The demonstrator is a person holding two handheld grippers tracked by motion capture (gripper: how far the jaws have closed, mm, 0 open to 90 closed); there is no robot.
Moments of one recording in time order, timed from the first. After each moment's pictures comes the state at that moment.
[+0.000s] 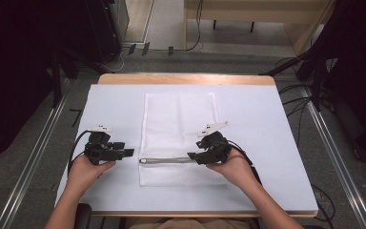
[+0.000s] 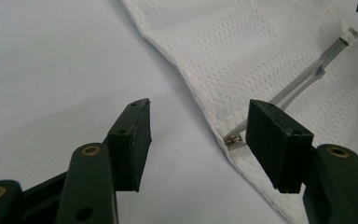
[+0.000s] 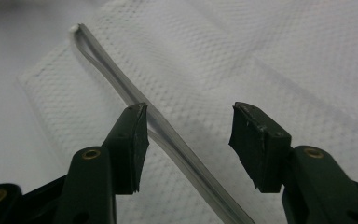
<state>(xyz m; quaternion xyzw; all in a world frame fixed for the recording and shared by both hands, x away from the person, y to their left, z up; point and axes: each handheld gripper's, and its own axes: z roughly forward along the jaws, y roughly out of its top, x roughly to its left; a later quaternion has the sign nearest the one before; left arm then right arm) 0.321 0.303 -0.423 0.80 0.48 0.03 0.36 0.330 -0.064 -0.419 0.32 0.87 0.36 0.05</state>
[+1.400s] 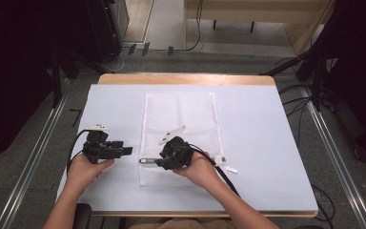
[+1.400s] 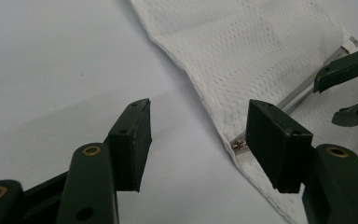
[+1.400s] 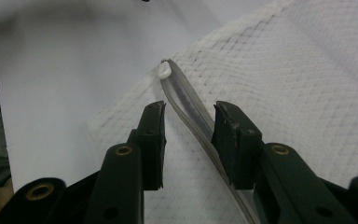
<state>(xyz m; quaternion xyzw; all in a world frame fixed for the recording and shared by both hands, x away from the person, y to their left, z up) 0.324 0.308 -0.423 0.79 0.49 0.03 0.37 0.323 0.033 -0.431 0.25 0.90 0.37 0.00</state>
